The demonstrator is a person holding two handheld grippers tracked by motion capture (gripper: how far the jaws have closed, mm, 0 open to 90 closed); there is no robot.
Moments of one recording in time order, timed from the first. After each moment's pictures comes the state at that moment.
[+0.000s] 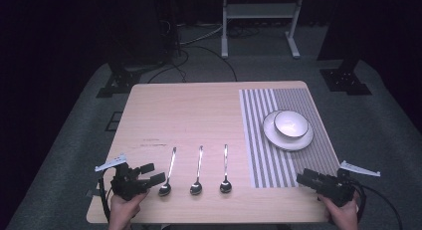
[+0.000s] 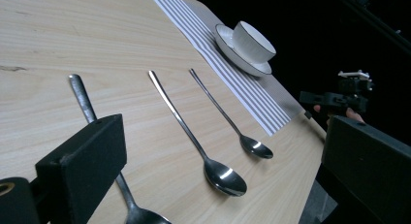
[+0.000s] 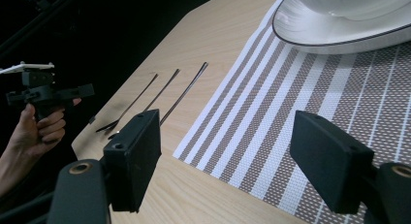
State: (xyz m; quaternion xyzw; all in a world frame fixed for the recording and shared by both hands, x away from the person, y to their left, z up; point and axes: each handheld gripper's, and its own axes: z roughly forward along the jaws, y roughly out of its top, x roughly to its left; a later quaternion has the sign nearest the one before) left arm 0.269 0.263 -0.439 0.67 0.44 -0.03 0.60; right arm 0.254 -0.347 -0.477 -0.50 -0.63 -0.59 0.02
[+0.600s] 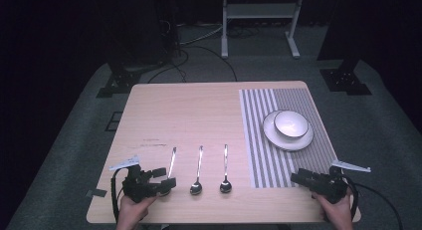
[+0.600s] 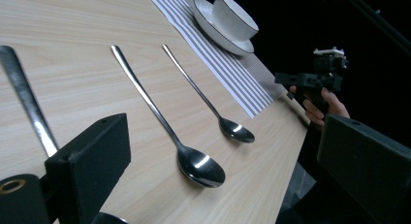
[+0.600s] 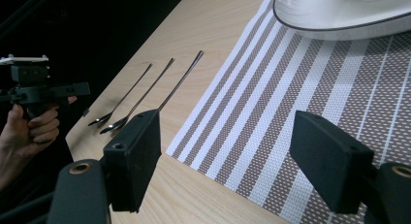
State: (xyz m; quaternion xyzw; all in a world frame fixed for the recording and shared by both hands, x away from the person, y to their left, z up) left arm 0.270 0.237 -0.447 0.69 0.41 -0.07 0.58; right arm 0.266 -0.336 -0.483 -0.50 -0.65 -0.57 0.03
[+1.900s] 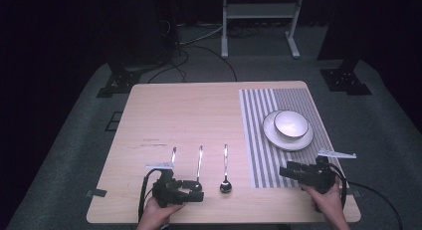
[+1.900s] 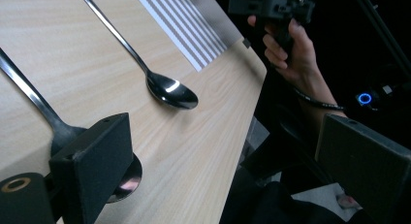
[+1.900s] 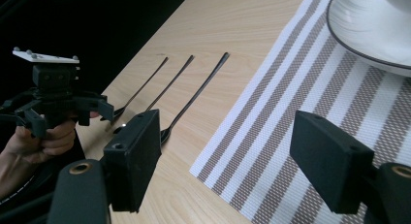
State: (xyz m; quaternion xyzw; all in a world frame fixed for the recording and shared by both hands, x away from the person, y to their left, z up) left arm 0.274 0.168 -0.468 0.74 0.36 -0.20 0.53; right arm 0.288 -0.302 -0.457 -0.47 -0.68 -0.56 0.05
